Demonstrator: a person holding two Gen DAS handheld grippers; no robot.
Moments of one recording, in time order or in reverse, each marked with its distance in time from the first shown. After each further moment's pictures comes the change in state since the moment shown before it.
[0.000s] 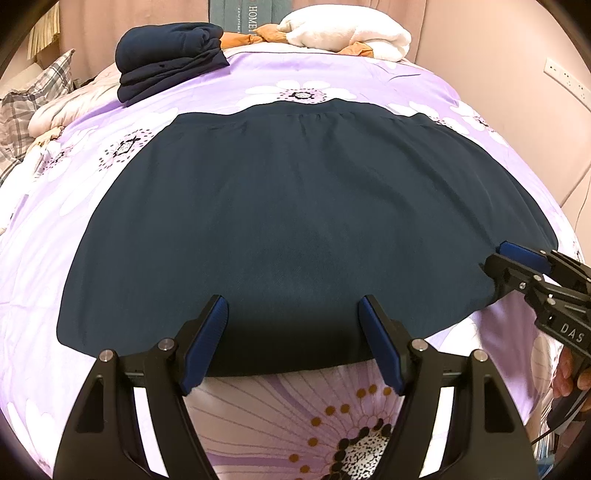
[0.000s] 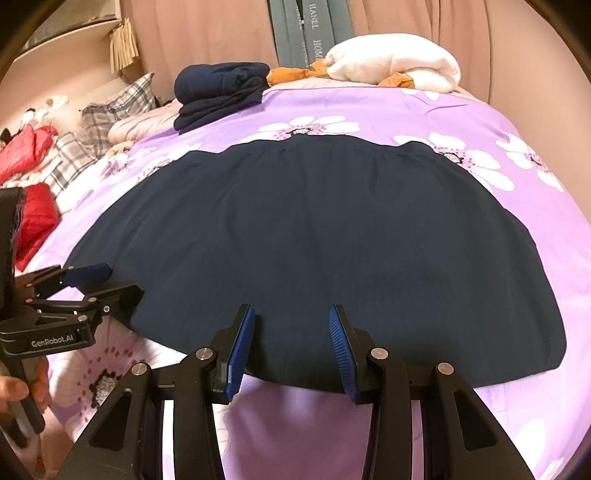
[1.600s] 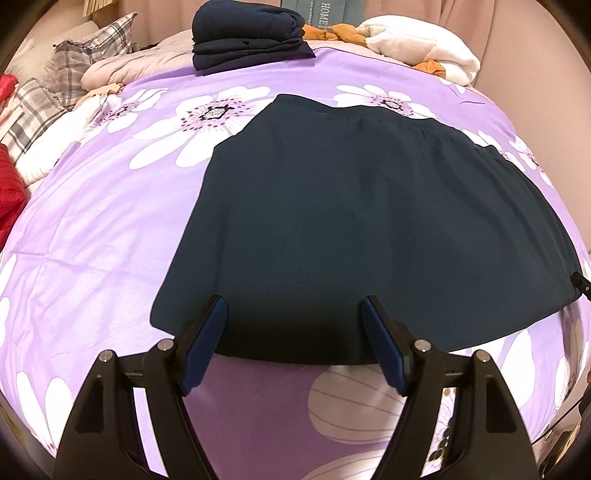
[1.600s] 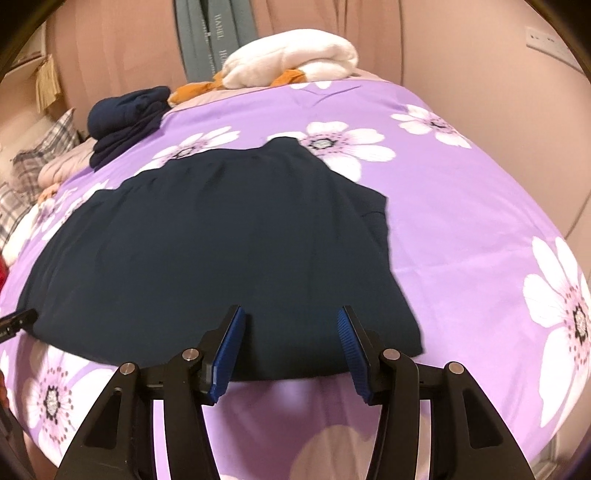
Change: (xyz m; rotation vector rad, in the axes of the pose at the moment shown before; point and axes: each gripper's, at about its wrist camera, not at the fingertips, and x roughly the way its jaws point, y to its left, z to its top) left arm -0.011 0.084 -0.013 -0.176 0.012 0.120; right arm -0.037 -0.089 -0.013 0.198 -0.013 -0.236
